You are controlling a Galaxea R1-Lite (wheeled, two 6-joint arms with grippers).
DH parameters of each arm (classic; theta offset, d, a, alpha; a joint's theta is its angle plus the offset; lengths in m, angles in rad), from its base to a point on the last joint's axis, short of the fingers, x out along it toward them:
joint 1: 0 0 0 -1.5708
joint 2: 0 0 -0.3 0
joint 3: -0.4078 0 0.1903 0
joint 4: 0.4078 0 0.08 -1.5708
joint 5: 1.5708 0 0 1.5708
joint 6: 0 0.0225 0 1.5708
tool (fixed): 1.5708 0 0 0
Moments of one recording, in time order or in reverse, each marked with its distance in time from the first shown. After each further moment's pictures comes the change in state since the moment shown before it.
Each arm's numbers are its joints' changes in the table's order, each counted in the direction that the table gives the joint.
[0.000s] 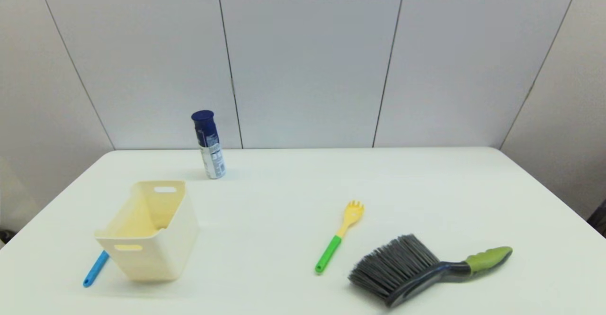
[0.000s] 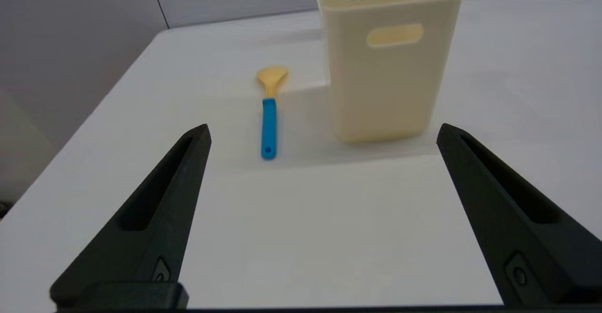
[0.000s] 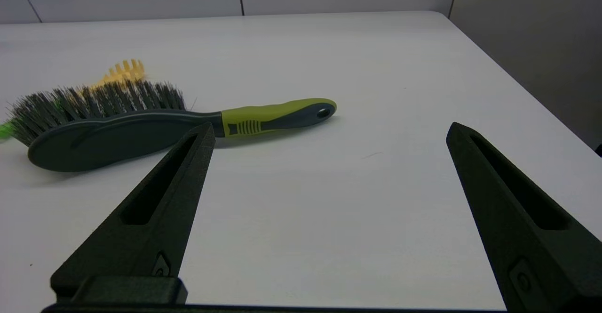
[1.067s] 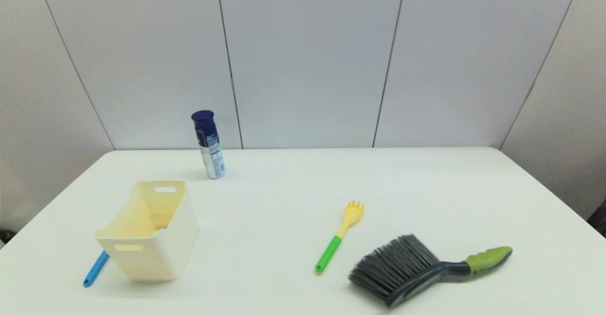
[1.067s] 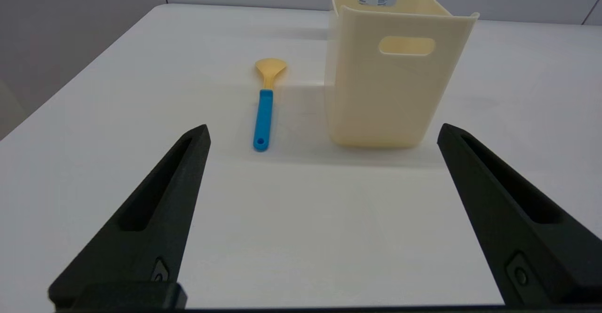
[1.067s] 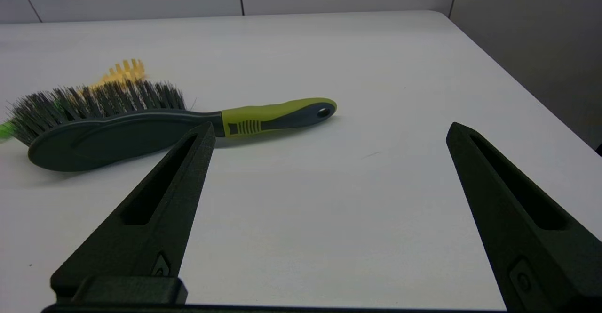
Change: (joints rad) left arm -0.001 -0.005 0.011 -0.009 -0.033 -0.153; right arm 0.000 0.000 0.000 0.000 0.000 0.000
